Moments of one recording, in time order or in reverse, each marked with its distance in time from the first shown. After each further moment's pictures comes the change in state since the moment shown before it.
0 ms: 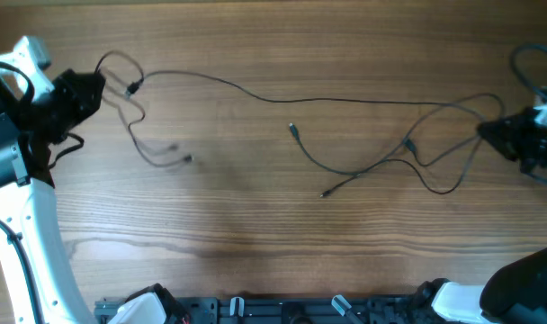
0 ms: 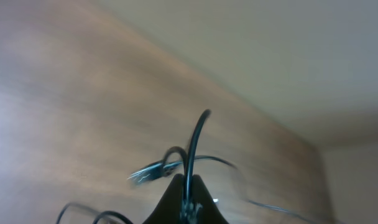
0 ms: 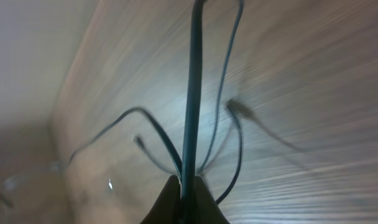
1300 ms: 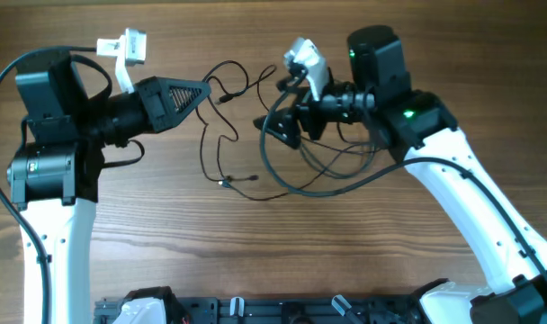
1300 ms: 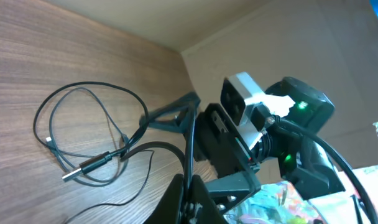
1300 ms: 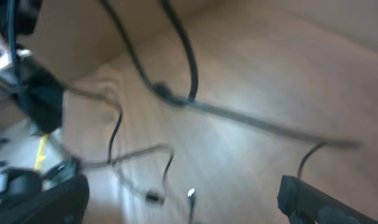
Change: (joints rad) left arm -0.344 -0.093 0.001 0.004 0.385 -0.185; right arm 1.080 -0.023 0.060 0.642 0.001 -0.172
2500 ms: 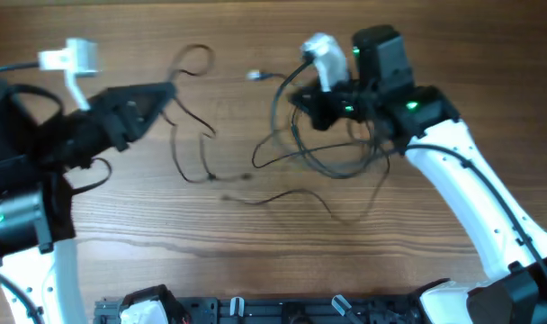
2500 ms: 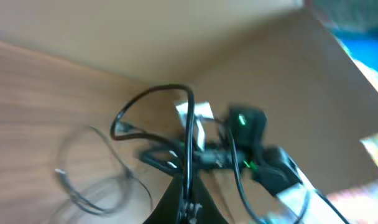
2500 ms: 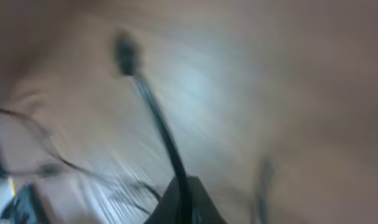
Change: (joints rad) left arm 0.198 -0.132 0.000 0.051 0.077 -0.052; right arm -0.083 0.035 0.005 -0.196 0.262 0.198
